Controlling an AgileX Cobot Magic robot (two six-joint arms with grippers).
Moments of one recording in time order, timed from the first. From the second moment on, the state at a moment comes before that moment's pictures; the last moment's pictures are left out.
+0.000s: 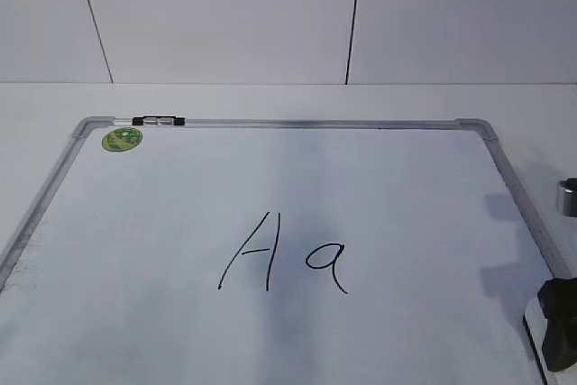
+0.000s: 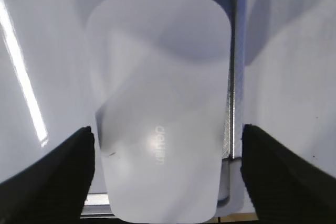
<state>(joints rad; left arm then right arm) 0.03 0.01 -0.51 -0.20 1.10 -0.01 0.20 1.36 -0.68 0.02 0.98 0.21</state>
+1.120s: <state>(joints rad) 0.03 0.01 -0.51 -0.20 1.10 -0.01 0.20 1.44 -0.68 0.03 0.94 0.21</state>
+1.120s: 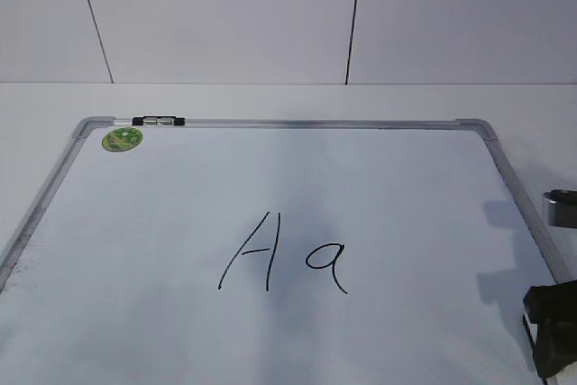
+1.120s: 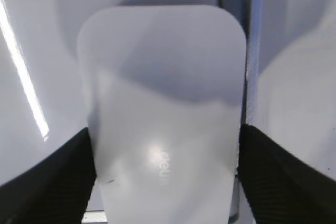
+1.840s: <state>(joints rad) 0.03 0.01 -0.51 -0.20 1.10 -0.01 0.20 1.44 -0.68 0.03 0.94 0.21</state>
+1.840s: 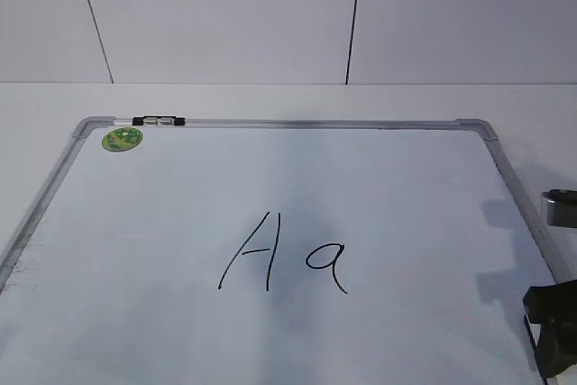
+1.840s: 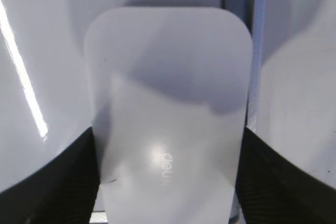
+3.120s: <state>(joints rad) 0.03 0.24 -0.51 -0.30 1.06 -0.01 0.20 1.44 -0.70 0.00 0.97 0.21</state>
